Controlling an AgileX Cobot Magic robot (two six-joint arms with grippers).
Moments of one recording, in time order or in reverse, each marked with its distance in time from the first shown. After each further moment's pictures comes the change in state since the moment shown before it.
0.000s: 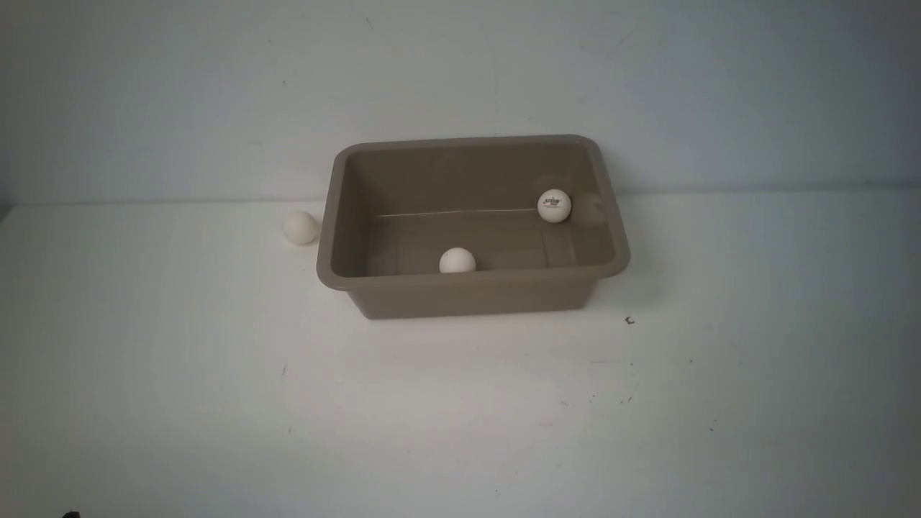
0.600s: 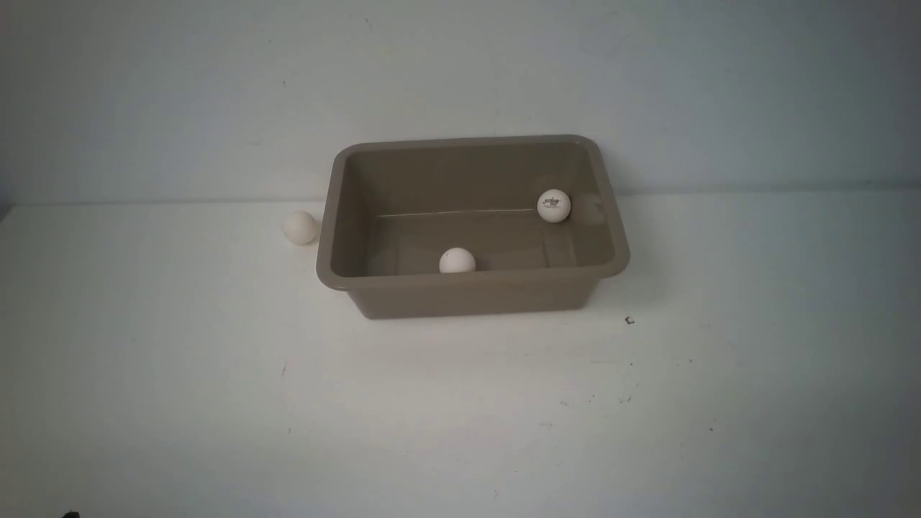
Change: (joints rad) right arm 0.000 -0.176 0.181 0.101 -0.030 0.001; left arm 0.000 0.000 0.000 0.000 0.000 0.000
